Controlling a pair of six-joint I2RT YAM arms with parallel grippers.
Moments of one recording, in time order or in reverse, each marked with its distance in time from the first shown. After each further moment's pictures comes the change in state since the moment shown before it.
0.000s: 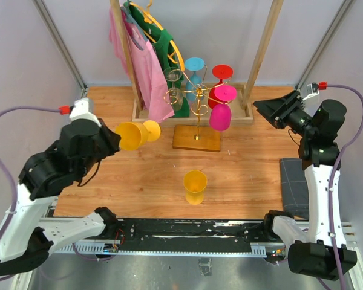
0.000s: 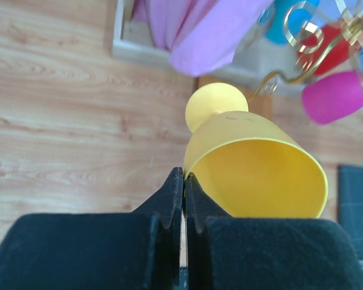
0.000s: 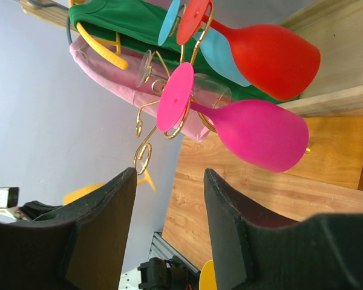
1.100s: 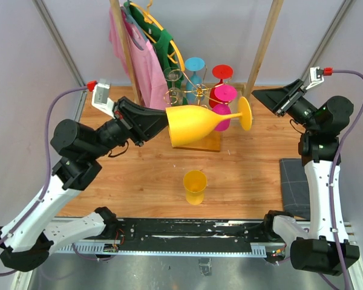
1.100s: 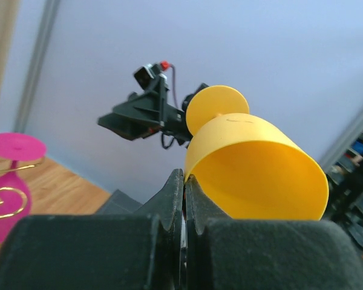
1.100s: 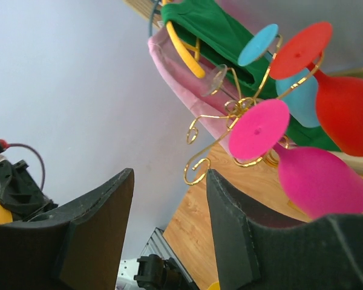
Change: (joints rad) left arm 0.000 -0.038 -0.265 1.234 0.846 0.048; right arm 0.035 0.031 0.045 0.280 -0.094 0.063
